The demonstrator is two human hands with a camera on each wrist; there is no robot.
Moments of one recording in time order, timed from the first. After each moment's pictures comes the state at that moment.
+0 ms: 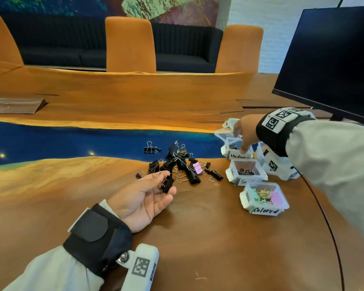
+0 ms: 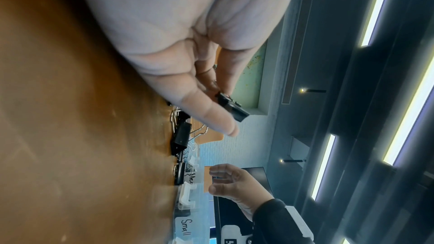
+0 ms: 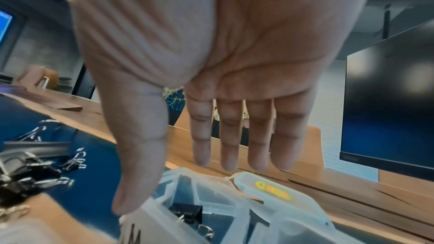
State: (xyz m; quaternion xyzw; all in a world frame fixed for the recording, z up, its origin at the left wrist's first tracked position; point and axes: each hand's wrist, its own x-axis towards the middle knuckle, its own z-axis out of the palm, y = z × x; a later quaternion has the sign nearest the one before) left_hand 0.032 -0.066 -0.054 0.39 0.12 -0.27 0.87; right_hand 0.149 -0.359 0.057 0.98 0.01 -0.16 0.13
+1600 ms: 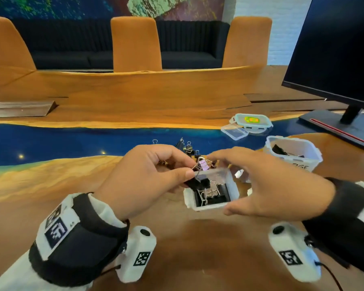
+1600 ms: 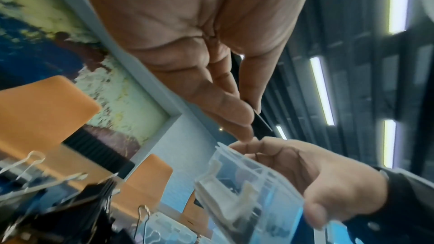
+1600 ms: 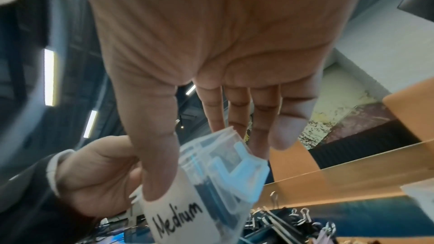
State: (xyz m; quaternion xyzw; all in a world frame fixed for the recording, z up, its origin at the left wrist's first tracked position) left_hand -0.013 -0.076 0.044 0.79 -0.17 -0.03 0.58; right_hand -0.019 -0.321 0.050 0.95 0.24 -0.04 -0.18
